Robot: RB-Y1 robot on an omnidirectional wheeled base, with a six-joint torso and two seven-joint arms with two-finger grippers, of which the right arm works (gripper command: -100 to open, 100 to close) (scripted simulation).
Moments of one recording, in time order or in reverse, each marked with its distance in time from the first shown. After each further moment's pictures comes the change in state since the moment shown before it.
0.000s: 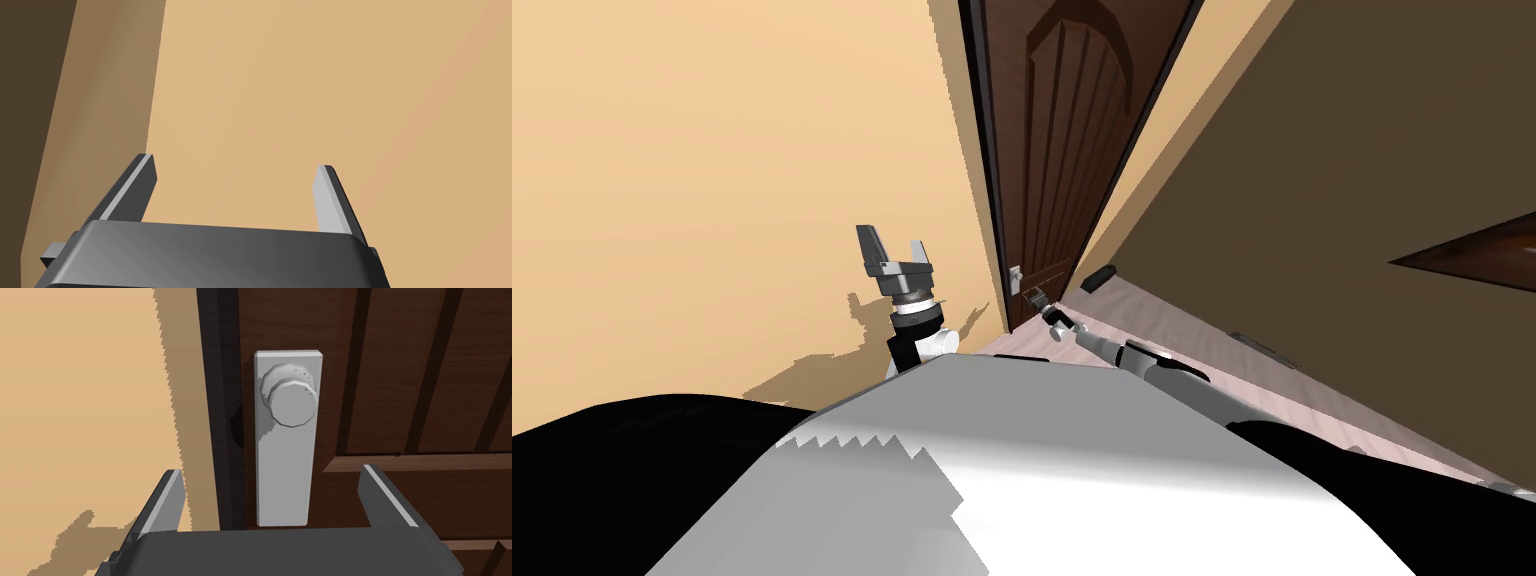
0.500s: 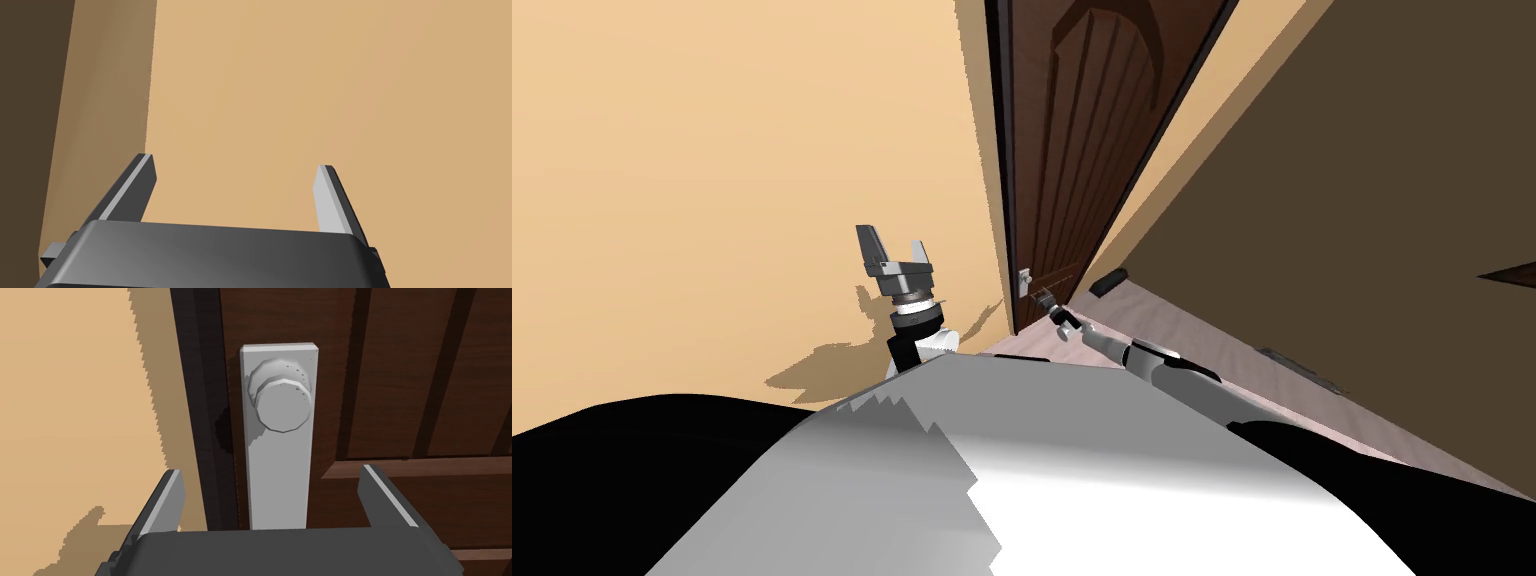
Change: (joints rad) arm -0.008 -0.058 0.026 0.051 -0.022 -0.046 -0.070
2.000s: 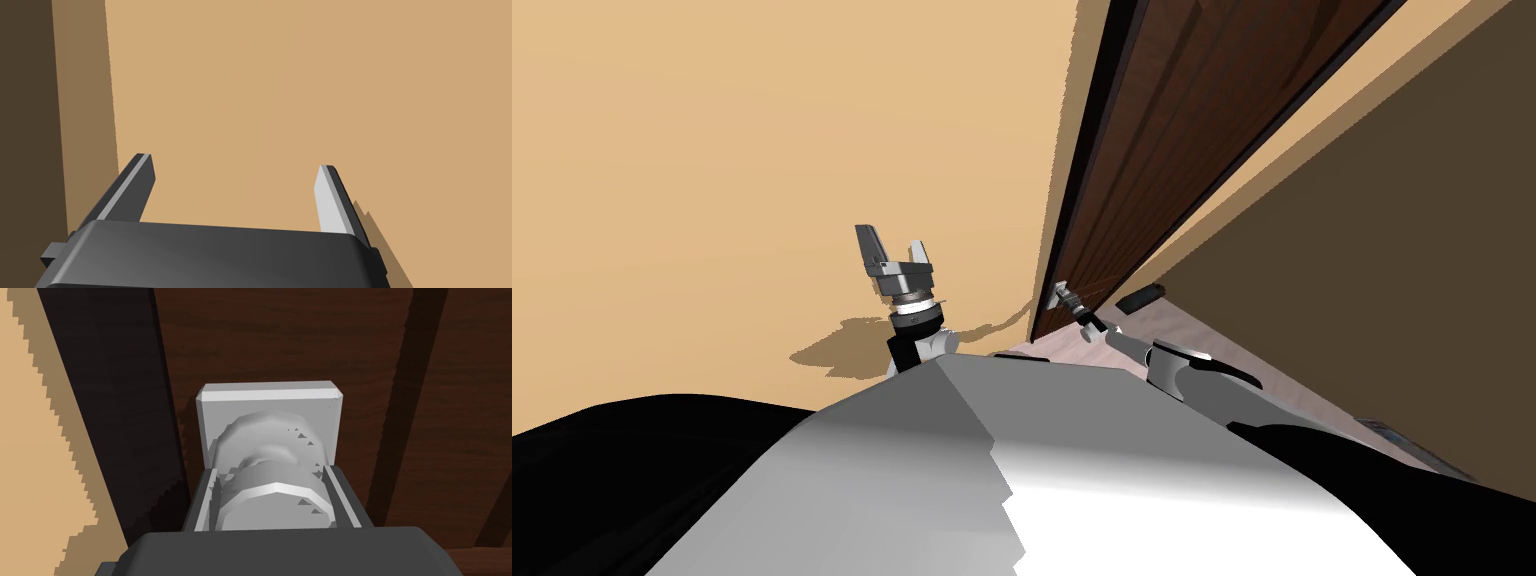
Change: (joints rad) arm -0.004 -0.165 0.049 0.168 -0.032 -0.173 -0.207
